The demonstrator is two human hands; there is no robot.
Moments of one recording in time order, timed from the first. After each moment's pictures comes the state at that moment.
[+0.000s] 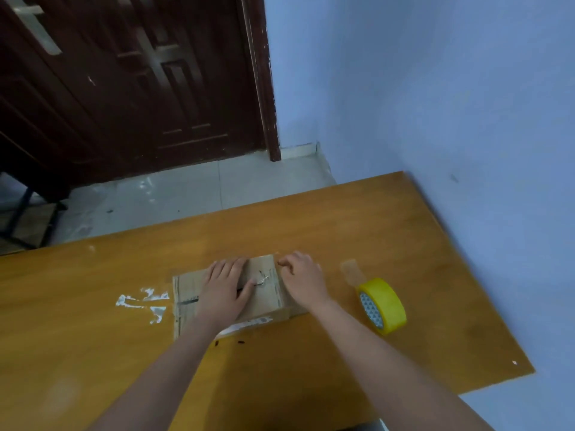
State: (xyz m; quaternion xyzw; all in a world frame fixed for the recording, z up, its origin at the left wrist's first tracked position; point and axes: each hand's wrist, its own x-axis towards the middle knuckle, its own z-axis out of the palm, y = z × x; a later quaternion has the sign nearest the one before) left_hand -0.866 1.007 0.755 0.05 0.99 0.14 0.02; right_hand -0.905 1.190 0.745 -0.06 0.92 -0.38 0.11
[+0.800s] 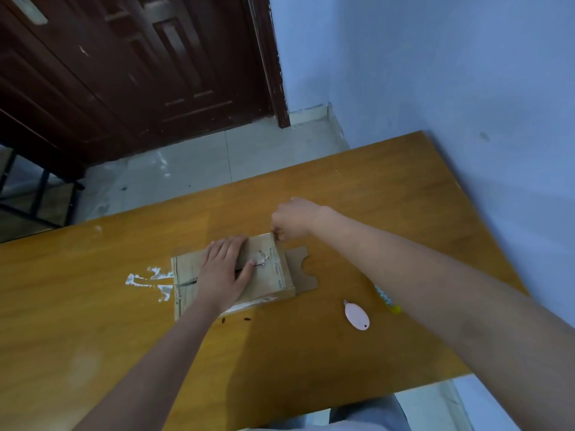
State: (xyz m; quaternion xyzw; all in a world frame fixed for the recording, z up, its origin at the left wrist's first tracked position) left_hand -0.865 1.010 0.758 0.03 0.99 0.14 0.02; right_hand -0.996 1.187 0.790 -0.44 0.87 0.00 0.23
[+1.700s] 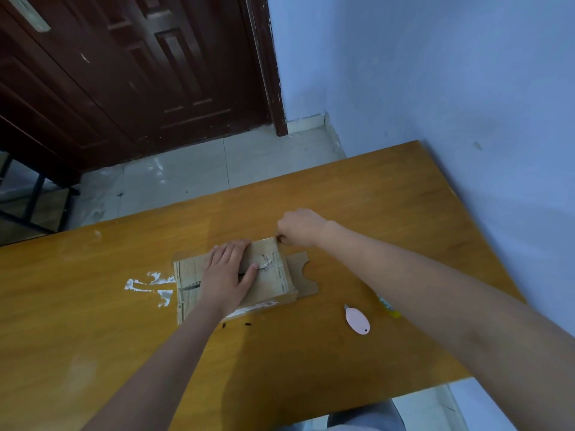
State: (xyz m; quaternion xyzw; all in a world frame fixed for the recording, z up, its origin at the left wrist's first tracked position) left_hand -0.865 1.009 0.758 0.04 0.99 0.14 0.02; right_hand -0.988 1.187 0.775 -0.39 0.90 -0.01 0.20
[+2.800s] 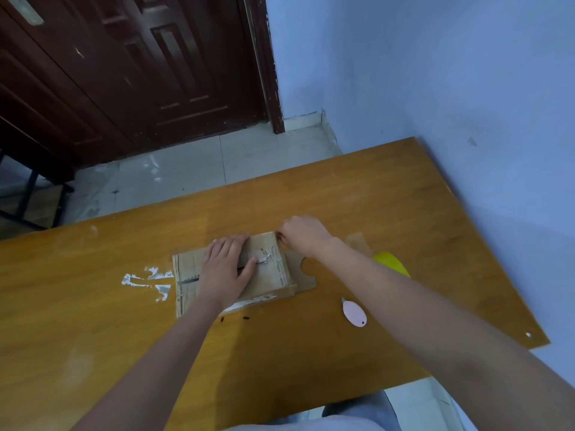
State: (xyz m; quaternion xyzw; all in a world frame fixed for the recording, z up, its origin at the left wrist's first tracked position) left_hand -0.864 1.010 0.756 0.04 0.99 0.13 0.01; right_hand -0.958 1.191 0.759 -0.30 0.94 -0.07 0.16
